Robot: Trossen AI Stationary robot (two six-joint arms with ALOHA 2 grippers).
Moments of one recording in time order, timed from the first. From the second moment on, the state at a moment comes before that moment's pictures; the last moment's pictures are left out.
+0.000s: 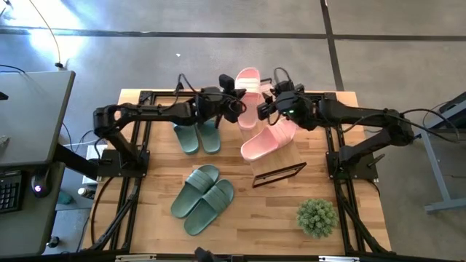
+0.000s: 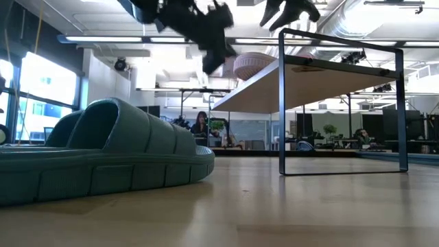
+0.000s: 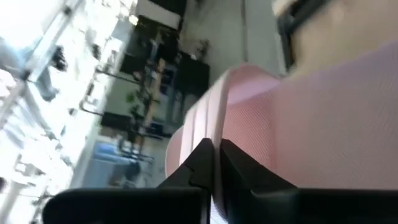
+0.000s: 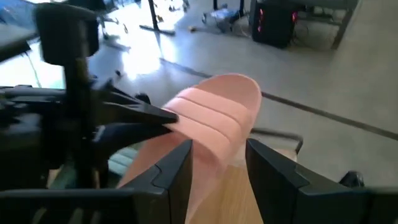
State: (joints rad) left arm 0.40 1.65 1.19 0.28 -0.40 1.13; right arm -0.12 1.34 1.37 -0.56 0.76 0.47
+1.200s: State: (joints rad) left arm 0.61 1.85 1.69 -0.46 0.53 1.54; right arm 0.17 0.78 1.07 -1.10 0.64 0.74
